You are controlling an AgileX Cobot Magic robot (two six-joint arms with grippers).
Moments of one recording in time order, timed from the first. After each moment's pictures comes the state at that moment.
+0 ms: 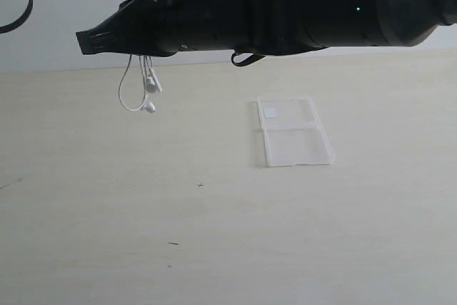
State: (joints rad) left arm -0.32 1.22 -0.97 0.73 -0.21 -0.79; right arm 0.74 1.84 -1.38 1.75 0.21 -1.62
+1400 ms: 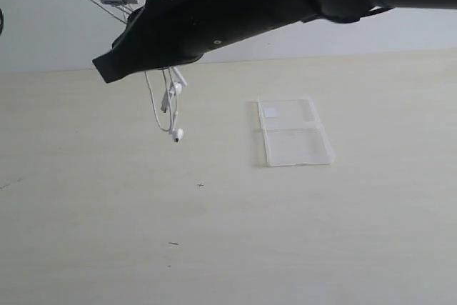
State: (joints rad) left arm -0.19 1.22 -0.91 0.68 -0.08 -0.82; right arm 0.75 1.68 -1.35 0.78 0.42 -0.83
